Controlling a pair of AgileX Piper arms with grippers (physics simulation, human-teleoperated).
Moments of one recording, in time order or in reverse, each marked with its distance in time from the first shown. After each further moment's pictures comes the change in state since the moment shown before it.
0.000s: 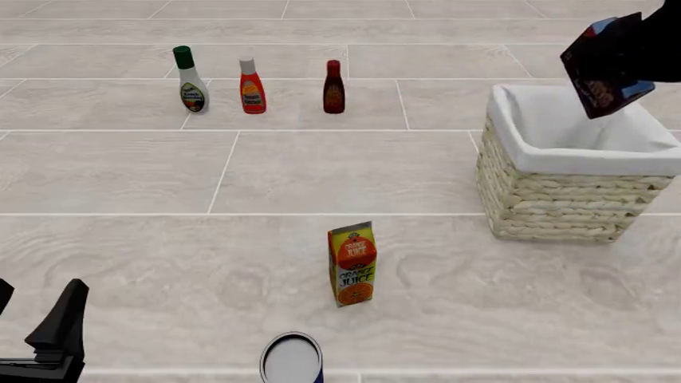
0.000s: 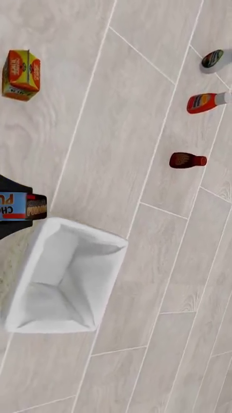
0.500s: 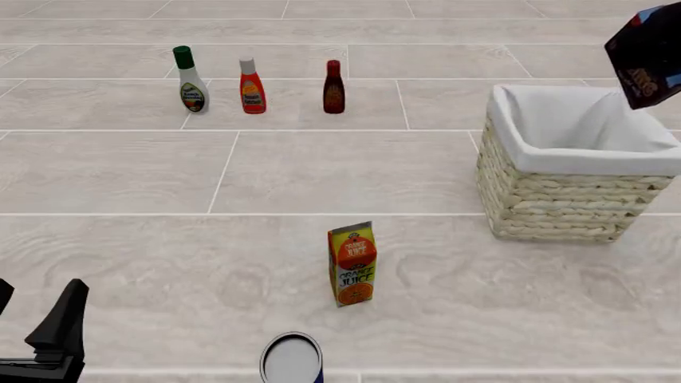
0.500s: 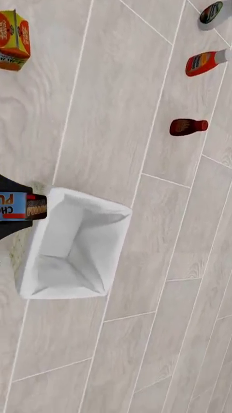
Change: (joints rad) left arm 0.000 0.000 0.000 0.000 0.000; right arm -0.122 0.002 -0.030 0.012 -0.043
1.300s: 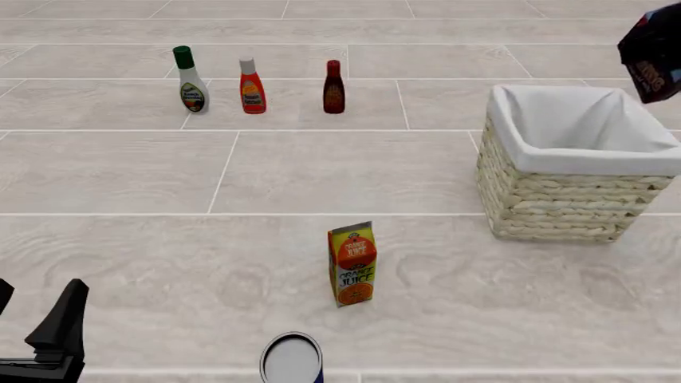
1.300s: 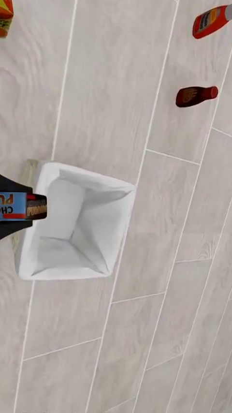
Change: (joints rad) left arm 0.000 0.000 0.000 0.000 0.000; right arm -0.092 0.098 -0.048 -0.025 -0.046
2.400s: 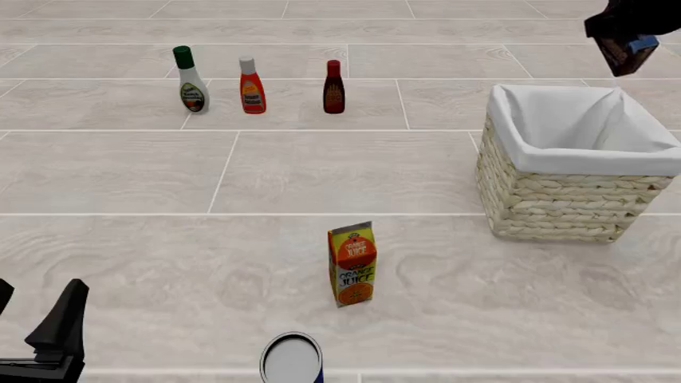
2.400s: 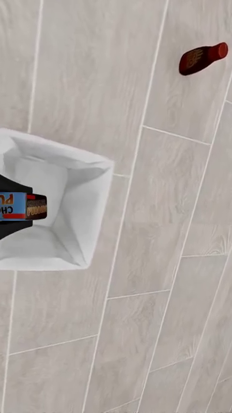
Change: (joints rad) left arm 0.000 0.000 0.000 0.000 0.000; right arm -0.057 0.423 -0.417 0.085 -0.044
